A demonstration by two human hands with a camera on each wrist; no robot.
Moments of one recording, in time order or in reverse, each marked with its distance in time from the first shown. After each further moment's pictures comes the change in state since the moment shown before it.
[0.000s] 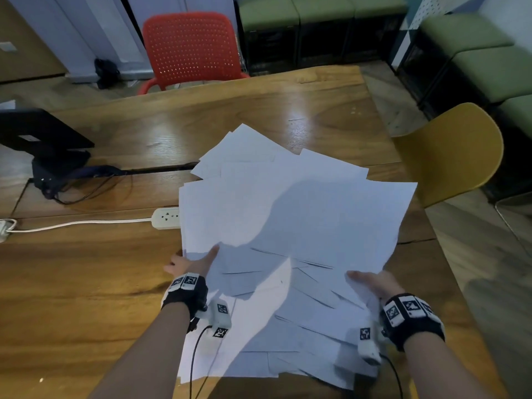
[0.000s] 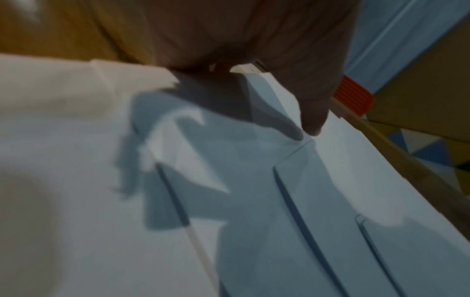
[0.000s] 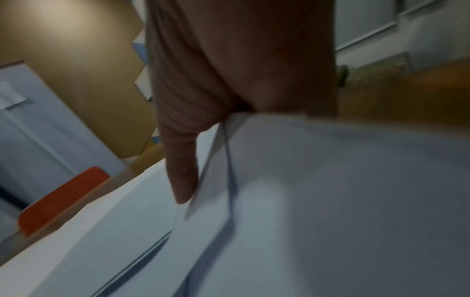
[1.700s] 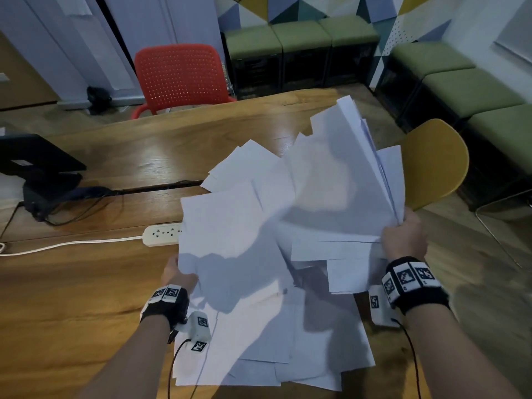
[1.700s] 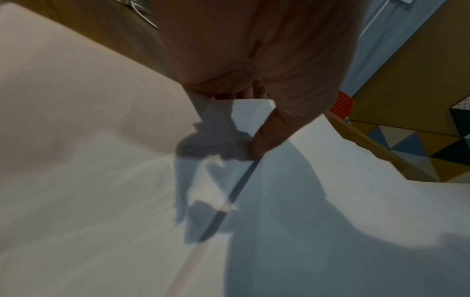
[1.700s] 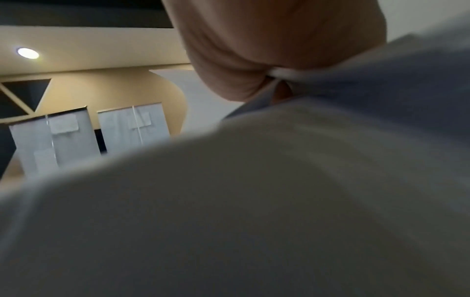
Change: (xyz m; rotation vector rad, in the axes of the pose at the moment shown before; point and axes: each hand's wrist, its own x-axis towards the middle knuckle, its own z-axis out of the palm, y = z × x) left_hand -0.007 -0.004 -0.018 -0.162 -0.060 0.262; right_hand -0.055 -0.110 -0.026 -0.307 0.723 -0.510
